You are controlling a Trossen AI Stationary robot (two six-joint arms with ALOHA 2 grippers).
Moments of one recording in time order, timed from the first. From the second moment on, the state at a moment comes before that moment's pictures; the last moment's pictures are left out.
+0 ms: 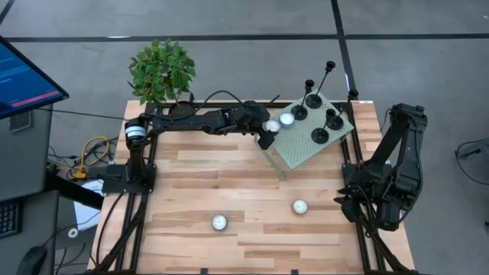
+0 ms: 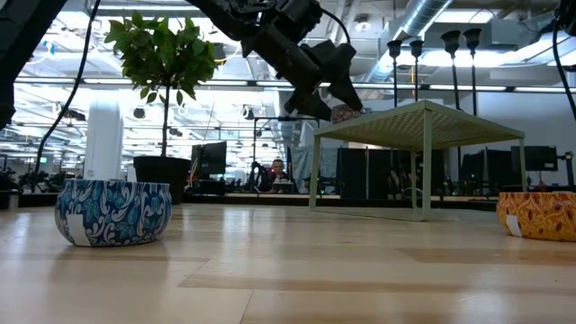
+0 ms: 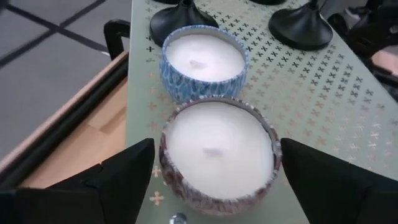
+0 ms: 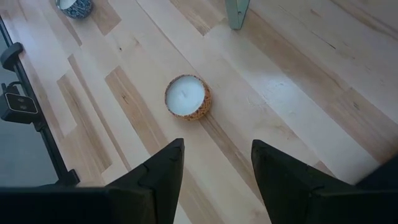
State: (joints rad) left arm 0.24 1.74 1.51 -0.15 -0.08 -0.14; right arm 1.23 1.02 0.91 -1.34 0.63 1.91
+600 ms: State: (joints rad) left arm 0.22 1.54 1.51 -0.30 -0.08 -0.09; right arm 1.23 1.02 0.91 -1.31 0.63 1.91
